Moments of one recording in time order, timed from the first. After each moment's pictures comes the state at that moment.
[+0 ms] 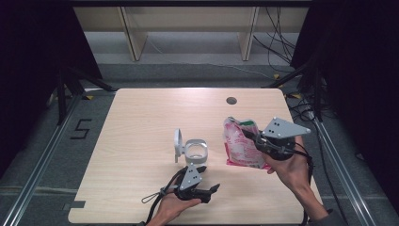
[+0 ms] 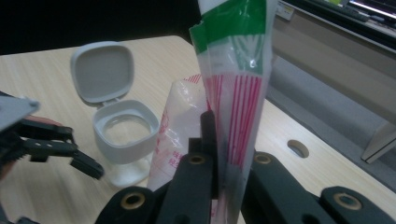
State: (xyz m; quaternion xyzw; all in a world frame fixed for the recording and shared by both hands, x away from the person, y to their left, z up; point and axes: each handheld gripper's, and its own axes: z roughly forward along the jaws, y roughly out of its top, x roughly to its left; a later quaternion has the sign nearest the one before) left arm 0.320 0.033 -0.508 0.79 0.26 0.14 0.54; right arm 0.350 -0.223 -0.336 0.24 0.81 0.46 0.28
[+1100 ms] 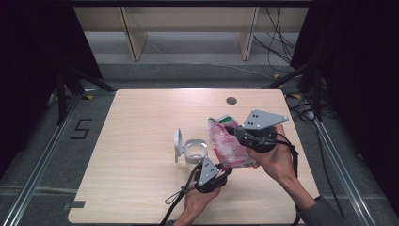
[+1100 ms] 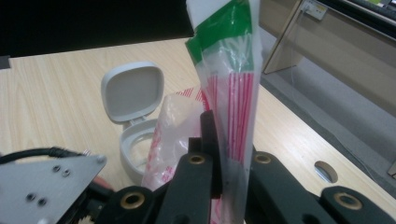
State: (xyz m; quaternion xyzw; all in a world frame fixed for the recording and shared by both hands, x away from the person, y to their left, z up) left arm 0.333 -0.017 -0.509 0.73 0.32 0.19 0.58; right arm 0.365 -0.180 -0.321 0.22 0.83 0.45 0.25
